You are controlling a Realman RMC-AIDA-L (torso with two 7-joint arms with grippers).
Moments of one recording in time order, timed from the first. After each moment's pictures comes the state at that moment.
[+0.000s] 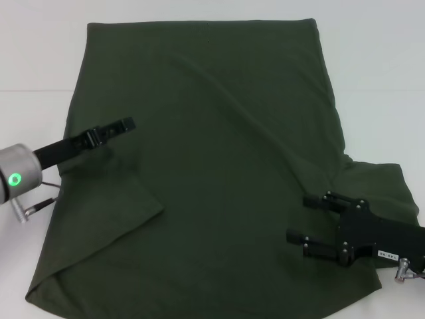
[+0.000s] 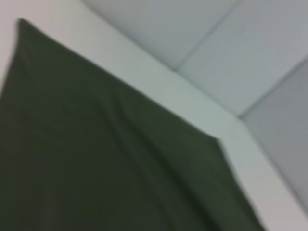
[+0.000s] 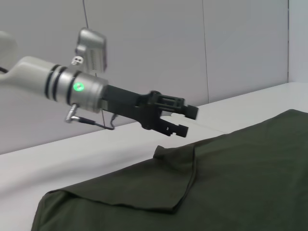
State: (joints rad) left arm -0.55 -2.12 0.63 0.60 1.85 1.03 -1.95; right arm 0.45 2.10 -0.62 -0.42 -1.93 -1.48 0.96
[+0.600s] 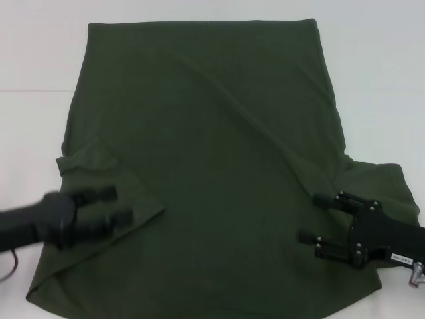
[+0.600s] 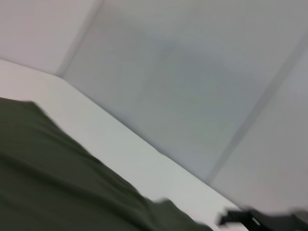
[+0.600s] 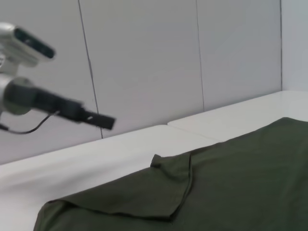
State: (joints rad) left arm -0.38 -2.01 0.64 0.65 1.87 1.73 -1.55; right arm 0.42 2.09 -0.58 -0.44 -1.93 -1.53 0.96
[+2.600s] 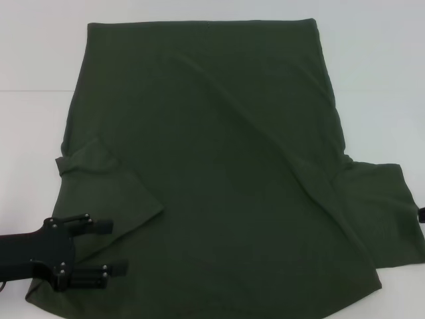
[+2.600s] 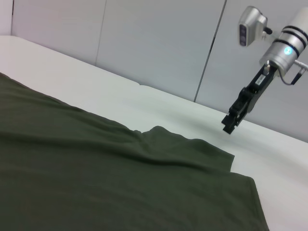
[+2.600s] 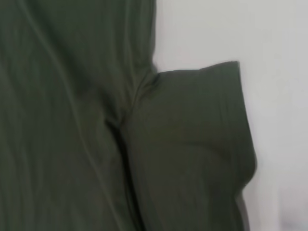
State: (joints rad) left arm -0.37 -2.03 0.63 0.75 2.08 1.74 -1.32; right arm 0.62 1.91 -0.56 -0.89 -2.69 -1.64 2.65
